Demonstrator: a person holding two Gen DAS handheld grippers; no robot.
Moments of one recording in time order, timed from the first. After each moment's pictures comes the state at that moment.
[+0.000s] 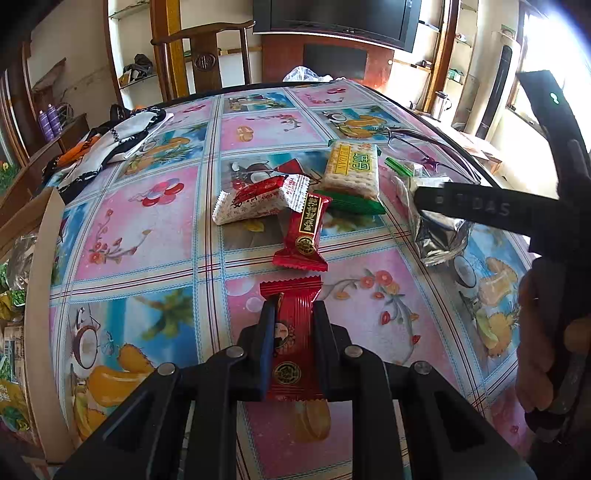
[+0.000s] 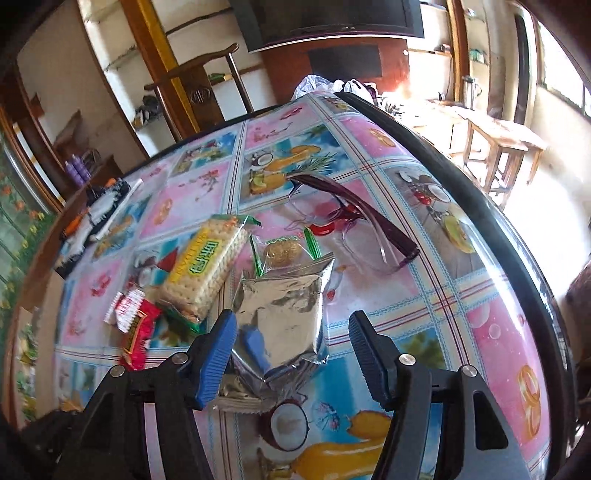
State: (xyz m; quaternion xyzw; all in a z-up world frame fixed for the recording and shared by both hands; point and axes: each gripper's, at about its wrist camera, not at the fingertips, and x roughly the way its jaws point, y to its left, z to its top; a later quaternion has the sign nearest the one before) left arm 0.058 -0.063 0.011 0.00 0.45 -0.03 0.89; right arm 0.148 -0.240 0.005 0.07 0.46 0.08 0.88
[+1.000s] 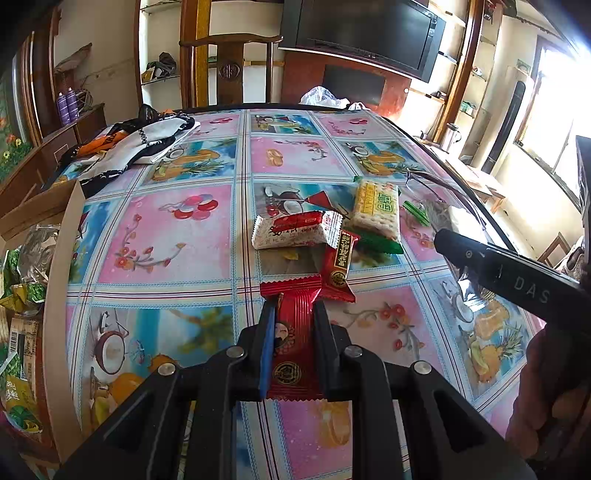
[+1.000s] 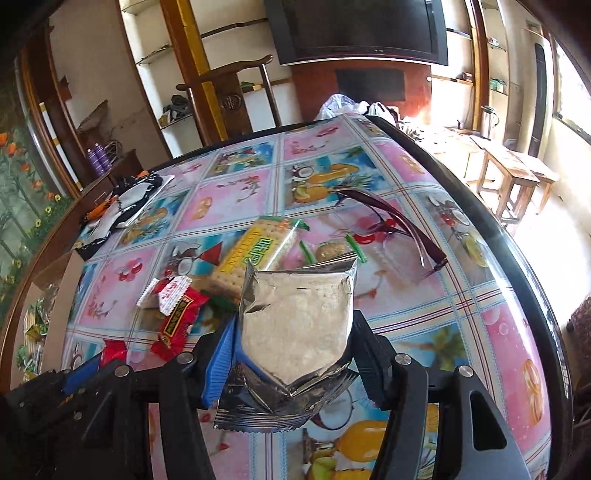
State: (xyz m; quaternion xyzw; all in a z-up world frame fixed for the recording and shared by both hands) left arm 0.054 -0.035 0.033 -0.05 0.42 -0.01 0.91; right arm 0.113 -0.217 0.032 0.05 0.42 0.13 0.90
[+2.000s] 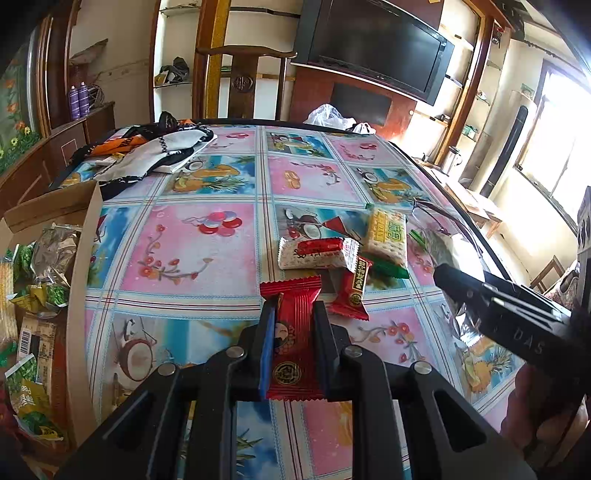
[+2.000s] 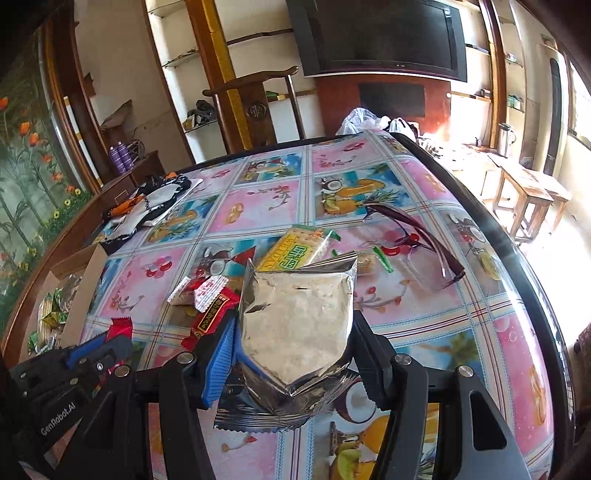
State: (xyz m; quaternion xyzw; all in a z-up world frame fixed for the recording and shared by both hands) left arm 0.044 -0.006 0.049 -0.09 0.39 0.00 0.92; right arm 0.098 -0.202 0.040 0.04 0.39 0.17 0.90
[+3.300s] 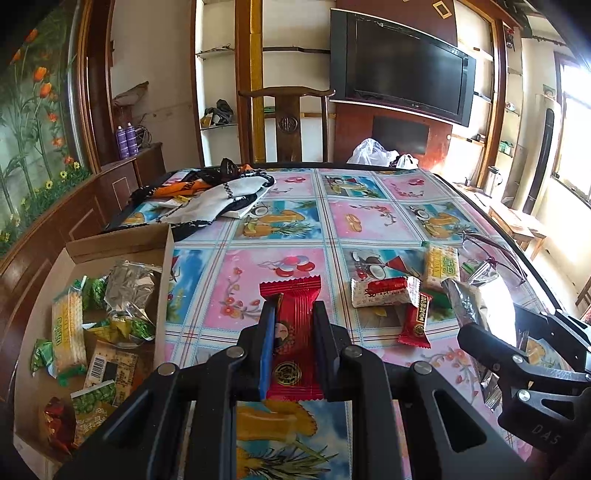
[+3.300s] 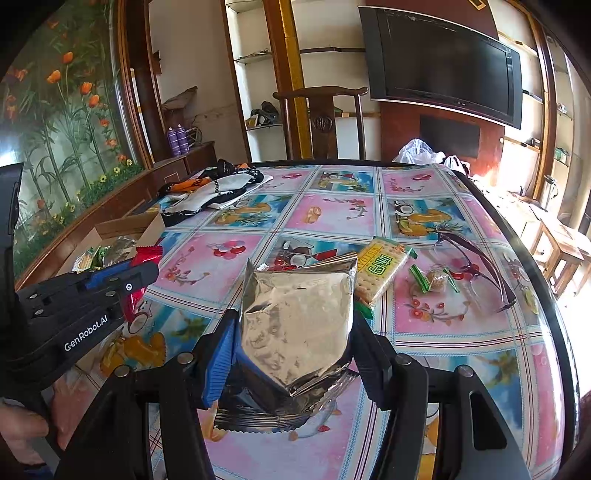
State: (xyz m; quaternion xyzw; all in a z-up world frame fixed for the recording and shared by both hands) left arm 0.026 0.017 0.070 -0.03 0.32 0.10 0.94; right arm 0.061 -0.158 0.047 -0.01 0.34 0.25 0.90
